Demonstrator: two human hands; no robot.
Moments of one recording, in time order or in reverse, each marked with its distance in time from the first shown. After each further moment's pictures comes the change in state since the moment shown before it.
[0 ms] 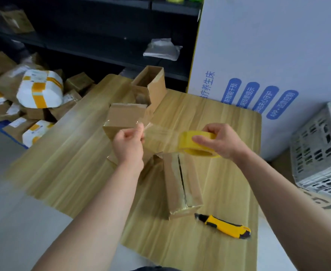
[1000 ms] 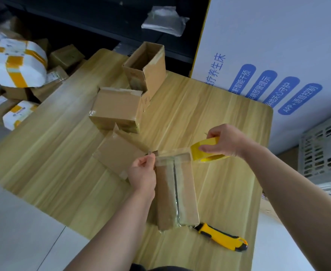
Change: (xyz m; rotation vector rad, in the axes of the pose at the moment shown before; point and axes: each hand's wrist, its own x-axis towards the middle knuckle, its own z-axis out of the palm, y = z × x) left_hand -0.003 -0.103 0.027 0.173 0.086 -0.356; right_hand 0.084 0.066 -0.014 -0.491 -0.267 0.080
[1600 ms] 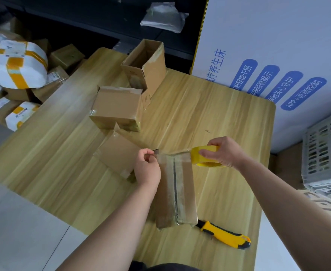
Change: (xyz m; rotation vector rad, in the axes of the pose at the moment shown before) left_hand 0.010 -0.003 0.008 0.409 -0.031 0.227; right_hand -0.009 0.022 0.045 0.274 0.014 0.126
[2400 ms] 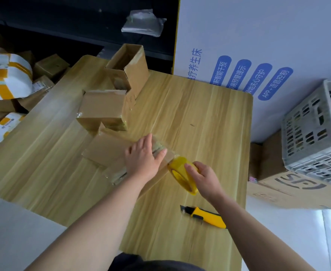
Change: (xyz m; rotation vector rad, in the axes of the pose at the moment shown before) left_hand 0.000 -0.003 0.000 0.982 -0.186 0.677; right_hand -0.097 0.011 0.083 0.466 0.164 0.109
